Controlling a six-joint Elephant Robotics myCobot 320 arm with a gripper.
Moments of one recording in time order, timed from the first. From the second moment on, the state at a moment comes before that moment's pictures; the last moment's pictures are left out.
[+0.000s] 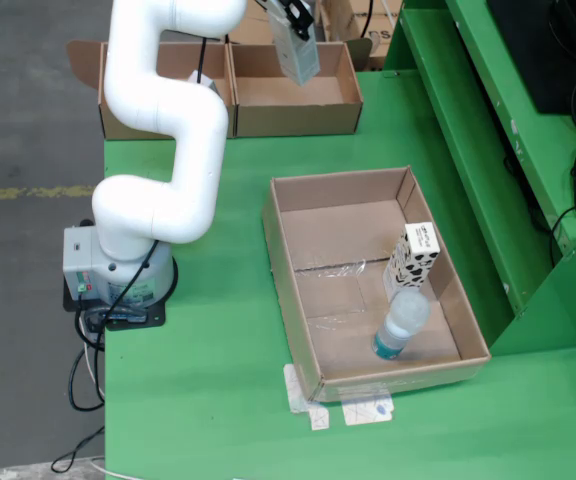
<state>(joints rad) 1.24 -0.66 -0.03 -0.30 1.18 0.49</state>
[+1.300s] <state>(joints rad) 1.27 -0.80 -0.03 -0.04 1.13 0.36</state>
